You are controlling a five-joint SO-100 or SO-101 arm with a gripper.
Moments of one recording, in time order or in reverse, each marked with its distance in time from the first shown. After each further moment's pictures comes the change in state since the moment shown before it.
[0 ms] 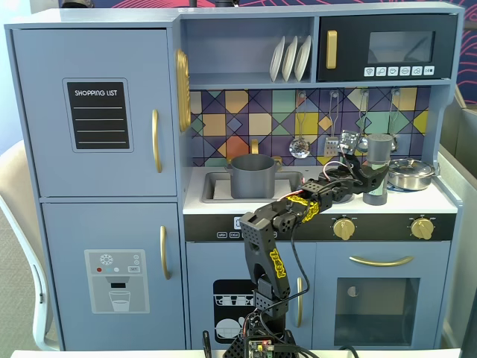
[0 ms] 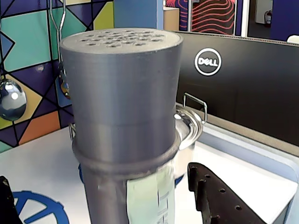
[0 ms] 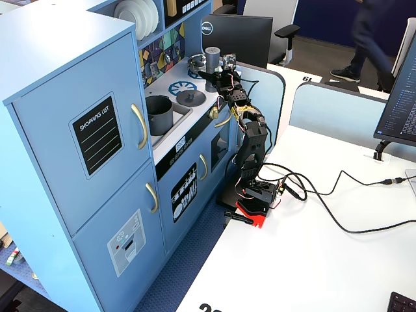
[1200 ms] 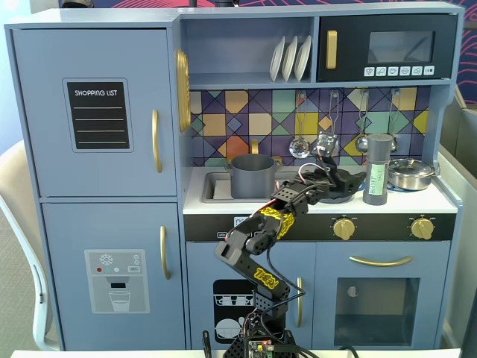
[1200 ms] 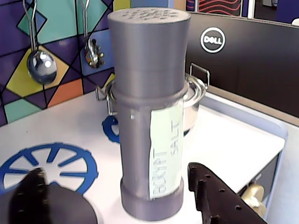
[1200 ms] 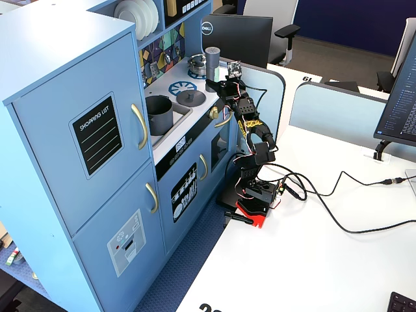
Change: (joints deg) arm -1.4 27.9 17.6 14.3 -0.1
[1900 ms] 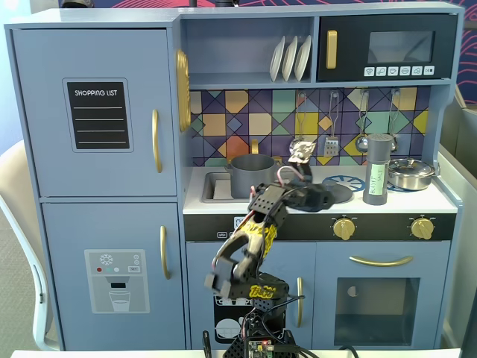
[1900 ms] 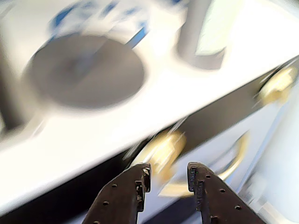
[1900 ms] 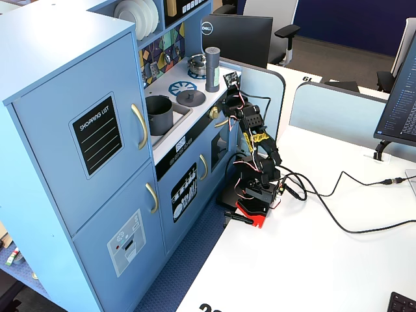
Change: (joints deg) arm -4.0 19.9 3.3 33.0 -6.2
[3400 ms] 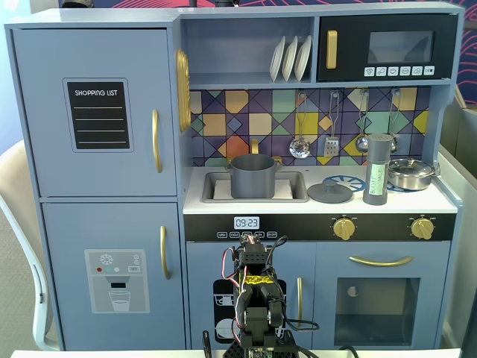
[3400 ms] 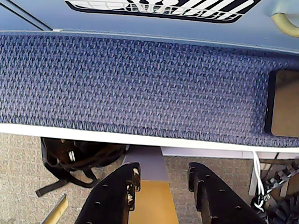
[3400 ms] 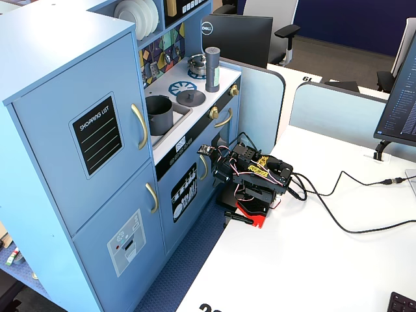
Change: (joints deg) arm -41.7 30.0 52.9 29.2 0.4
